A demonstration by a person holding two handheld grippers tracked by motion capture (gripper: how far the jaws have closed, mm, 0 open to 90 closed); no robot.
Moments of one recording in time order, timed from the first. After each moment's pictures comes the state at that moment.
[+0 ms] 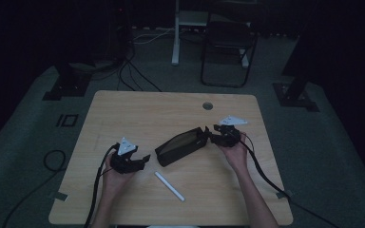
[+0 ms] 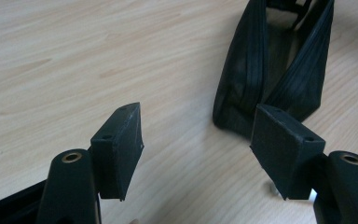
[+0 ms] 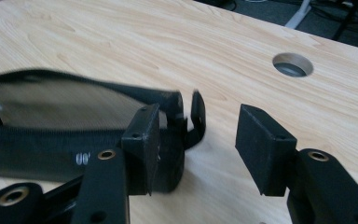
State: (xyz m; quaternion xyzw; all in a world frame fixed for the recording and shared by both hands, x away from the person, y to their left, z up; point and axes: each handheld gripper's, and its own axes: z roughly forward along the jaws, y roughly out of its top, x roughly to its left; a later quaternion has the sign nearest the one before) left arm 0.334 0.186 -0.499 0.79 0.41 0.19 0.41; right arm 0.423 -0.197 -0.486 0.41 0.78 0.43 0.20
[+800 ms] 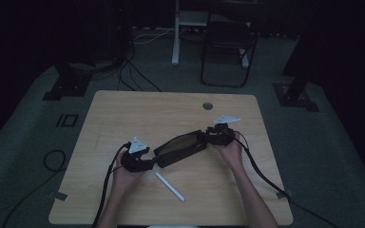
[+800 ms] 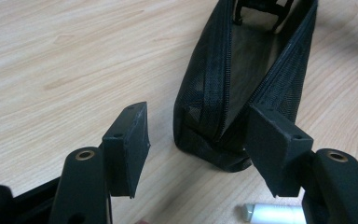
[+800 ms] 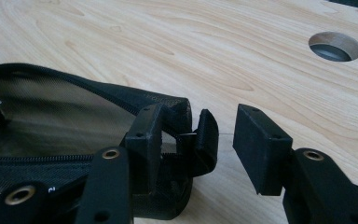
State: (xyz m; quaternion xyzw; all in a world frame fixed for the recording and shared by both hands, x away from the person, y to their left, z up) left arm 0.342 0.159 -0.509 0.81 0.38 0.16 0.41; right arm 0.440 -0.183 -0.500 0.41 0.80 0.42 0.15
